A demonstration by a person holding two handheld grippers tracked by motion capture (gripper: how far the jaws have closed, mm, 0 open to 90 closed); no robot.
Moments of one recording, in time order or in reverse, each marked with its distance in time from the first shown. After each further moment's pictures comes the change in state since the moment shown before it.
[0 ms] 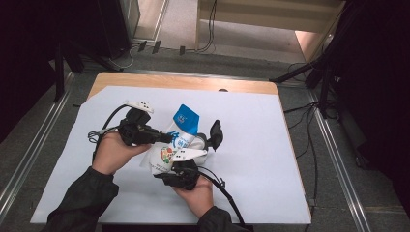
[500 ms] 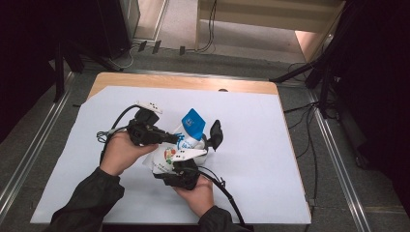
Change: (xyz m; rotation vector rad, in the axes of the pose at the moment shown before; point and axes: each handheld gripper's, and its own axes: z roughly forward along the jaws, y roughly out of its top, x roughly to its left) left arm 0.000 0.006 0.019 0.030 0.012 -0.015; right arm -0.003 -0.002 0.002 0.021 0.014 -0.002
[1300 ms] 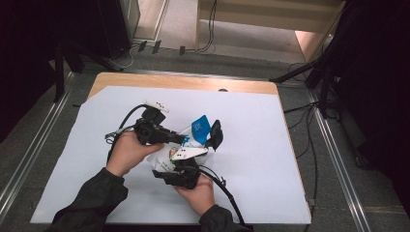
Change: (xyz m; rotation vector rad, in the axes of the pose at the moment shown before) left arm 0.002 0.008 0.020 0.021 -0.002 -0.031; right arm -0.003 0.001 -0.001 -0.002 0.021 0.010
